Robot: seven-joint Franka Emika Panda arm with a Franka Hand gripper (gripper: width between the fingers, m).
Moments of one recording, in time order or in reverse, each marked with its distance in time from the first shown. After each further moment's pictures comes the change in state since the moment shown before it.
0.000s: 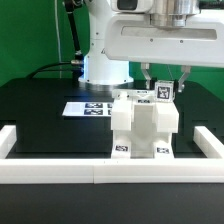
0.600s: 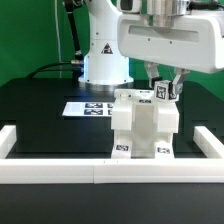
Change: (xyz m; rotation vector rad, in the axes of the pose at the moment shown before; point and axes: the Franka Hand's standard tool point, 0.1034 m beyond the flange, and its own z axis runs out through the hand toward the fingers) arm -0.001 -0.001 0.001 0.021 -0.020 0.581
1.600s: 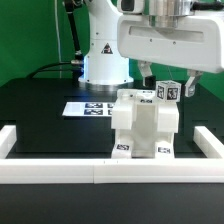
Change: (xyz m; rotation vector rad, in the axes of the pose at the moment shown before) arm -0.006 -0.002 0.001 -0.001 0.001 -0.272
